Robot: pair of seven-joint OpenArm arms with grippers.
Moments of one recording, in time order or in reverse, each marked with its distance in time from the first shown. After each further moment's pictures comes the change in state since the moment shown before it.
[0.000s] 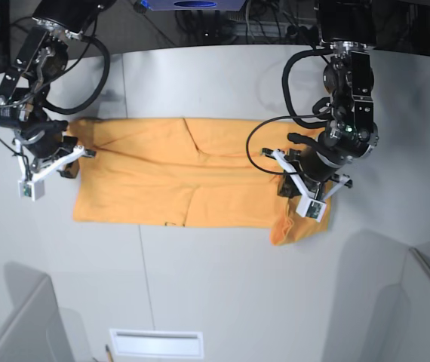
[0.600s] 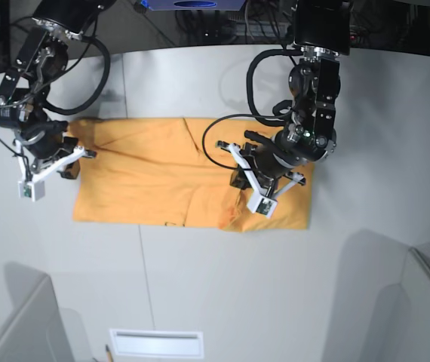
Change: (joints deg) left arm -2.2 5.1 8.2 -5.6 0.2 1.3 0.0; right arm 0.1 0.0 0.0 0.0 0.0 0.0 0.0
